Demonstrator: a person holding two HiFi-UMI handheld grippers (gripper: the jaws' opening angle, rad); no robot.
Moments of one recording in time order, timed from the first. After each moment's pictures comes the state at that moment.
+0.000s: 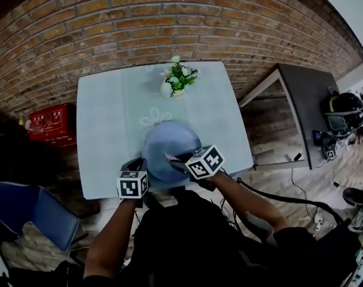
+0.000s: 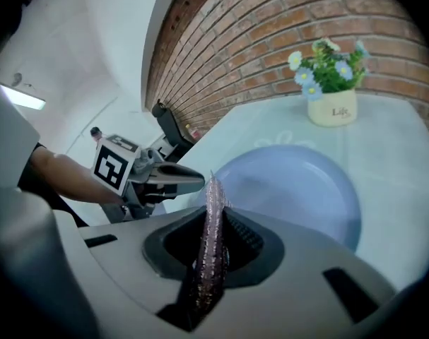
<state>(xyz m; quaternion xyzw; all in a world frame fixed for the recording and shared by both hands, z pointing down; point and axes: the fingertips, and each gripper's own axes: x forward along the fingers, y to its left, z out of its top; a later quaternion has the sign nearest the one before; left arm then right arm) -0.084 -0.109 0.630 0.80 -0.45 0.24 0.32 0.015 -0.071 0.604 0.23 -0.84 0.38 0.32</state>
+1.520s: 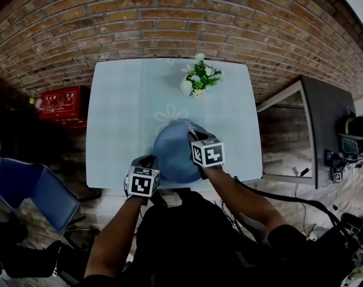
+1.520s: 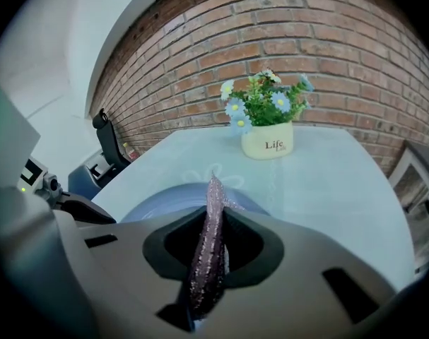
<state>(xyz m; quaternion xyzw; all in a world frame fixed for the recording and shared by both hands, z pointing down) -0.073 -0.106 0.634 0.79 -0.45 0.28 0.31 0.070 -0.185 0.626 0.48 -0.77 0.30 0.30</state>
